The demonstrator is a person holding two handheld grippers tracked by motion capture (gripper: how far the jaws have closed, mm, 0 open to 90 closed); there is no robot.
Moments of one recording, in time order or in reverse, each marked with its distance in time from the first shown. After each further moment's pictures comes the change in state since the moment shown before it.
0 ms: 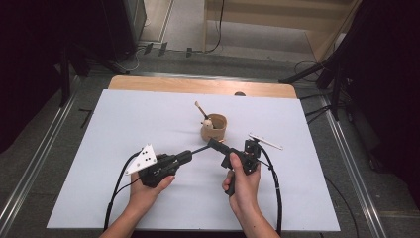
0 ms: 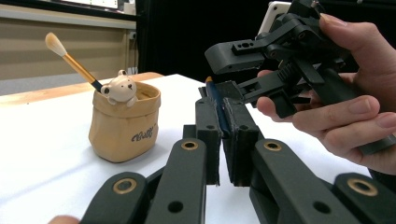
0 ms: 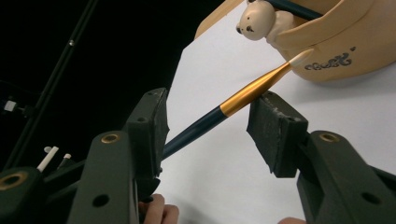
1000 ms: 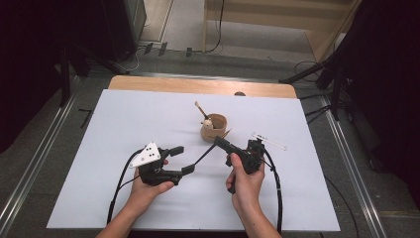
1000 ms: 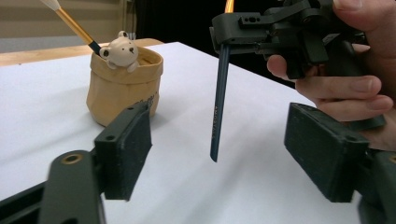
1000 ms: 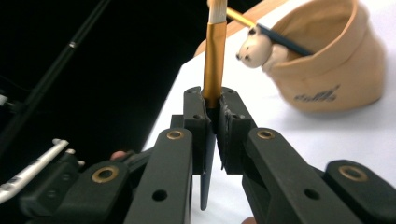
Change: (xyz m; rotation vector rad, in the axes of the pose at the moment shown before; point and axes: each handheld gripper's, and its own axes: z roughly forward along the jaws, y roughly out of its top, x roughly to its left) left arm 0.005 0.002 0.003 0.139 0.005 -0.052; right arm -0.001 0.003 -0.006 -0.084 -0.020 -0.149
